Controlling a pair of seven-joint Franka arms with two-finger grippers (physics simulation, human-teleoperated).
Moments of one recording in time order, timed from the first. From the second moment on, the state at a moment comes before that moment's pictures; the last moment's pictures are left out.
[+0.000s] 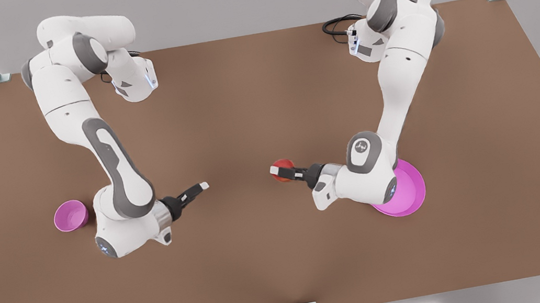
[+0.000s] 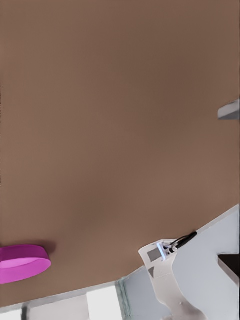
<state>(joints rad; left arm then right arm) -0.19 0.92 -0.44 -1.07 -0.80 1.78 -0.16 0.01 0.77 0.27 -1.35 0.64 1.60 -0.33</state>
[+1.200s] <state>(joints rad) -0.20 1.04 -0.53 -1.02 -0.95 2.08 -0.07 -0.07 0.89 0.60 -1.40 1.17 2.07 -1.89</state>
